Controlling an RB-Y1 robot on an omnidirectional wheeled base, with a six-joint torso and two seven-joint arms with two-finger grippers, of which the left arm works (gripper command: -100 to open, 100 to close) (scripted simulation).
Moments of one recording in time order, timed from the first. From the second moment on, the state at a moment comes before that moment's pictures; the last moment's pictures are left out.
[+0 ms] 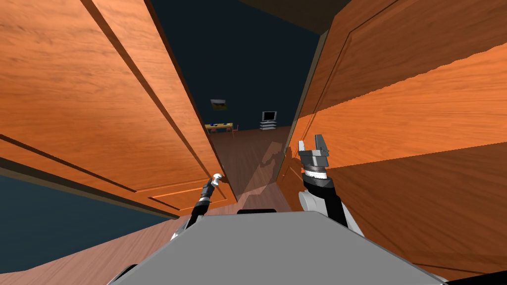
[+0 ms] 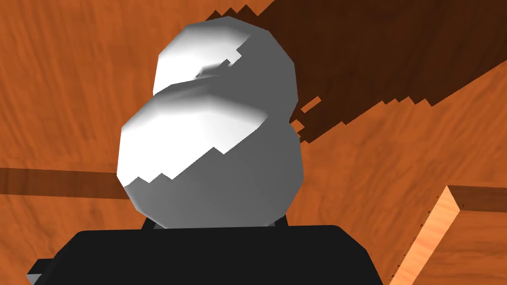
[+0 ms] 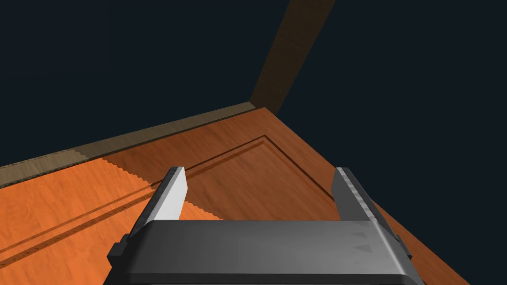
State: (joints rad) arm 0.01 0.36 -0.02 -0.63 0.25 -0.96 0.24
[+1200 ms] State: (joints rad) arm 0.00 0.35 -0.05 -0.62 0.33 -0.93 0.44
